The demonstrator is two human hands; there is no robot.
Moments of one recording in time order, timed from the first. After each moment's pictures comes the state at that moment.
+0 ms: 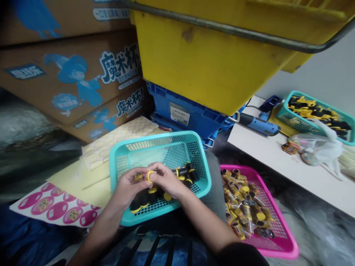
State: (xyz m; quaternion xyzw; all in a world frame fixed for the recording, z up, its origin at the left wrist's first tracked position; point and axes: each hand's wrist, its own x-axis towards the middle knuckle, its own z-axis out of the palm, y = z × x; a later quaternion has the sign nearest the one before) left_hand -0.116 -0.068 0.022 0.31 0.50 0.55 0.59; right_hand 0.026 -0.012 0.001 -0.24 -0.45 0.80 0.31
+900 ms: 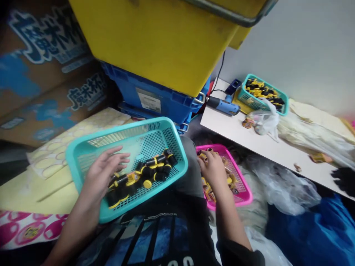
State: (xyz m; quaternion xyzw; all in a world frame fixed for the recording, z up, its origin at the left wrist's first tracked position) left_hand -0.112 -0.048 0.027 0.36 0.54 0.53 0.55; right_hand 0.232 -0.034 0.024 -0.71 -0.69 0.08 0.15
